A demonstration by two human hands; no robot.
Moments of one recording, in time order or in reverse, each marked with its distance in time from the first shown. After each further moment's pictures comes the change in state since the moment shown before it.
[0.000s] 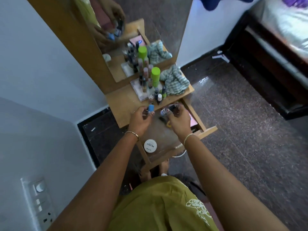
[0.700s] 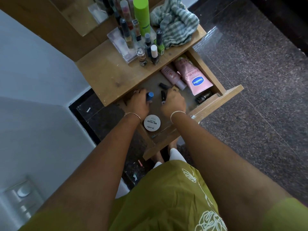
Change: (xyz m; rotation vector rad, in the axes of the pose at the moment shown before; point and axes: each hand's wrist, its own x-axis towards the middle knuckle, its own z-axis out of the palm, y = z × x) left_hand 0.039 -0.106 0.056 0.630 -0.244 0.108; right_hand 0.021 0.105 0.071 -0.704 -0.207 0.141
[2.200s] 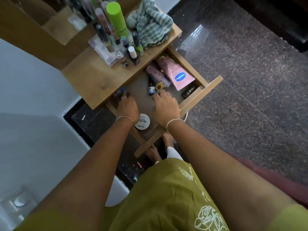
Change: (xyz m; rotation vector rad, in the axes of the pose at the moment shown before) left_hand -0.014 0.014 0.014 0.261 -0.071 -0.163; right_hand -0.029 0.033 0.004 -0.210 0.187 -0.301
